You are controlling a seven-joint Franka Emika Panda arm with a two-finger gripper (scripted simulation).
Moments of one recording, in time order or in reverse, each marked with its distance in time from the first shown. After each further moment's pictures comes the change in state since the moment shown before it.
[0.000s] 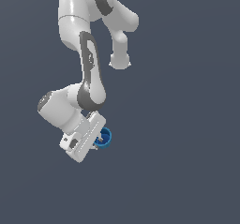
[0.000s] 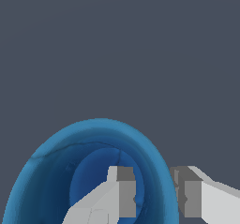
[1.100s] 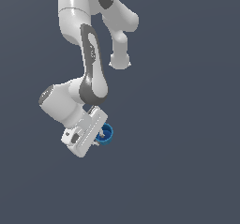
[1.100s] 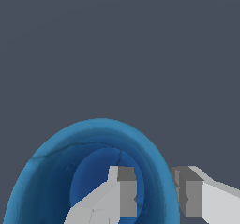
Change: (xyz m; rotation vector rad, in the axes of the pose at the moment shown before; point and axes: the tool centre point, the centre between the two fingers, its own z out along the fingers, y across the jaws) arm 0.008 -0.016 -0.011 0.002 -0.002 0.001
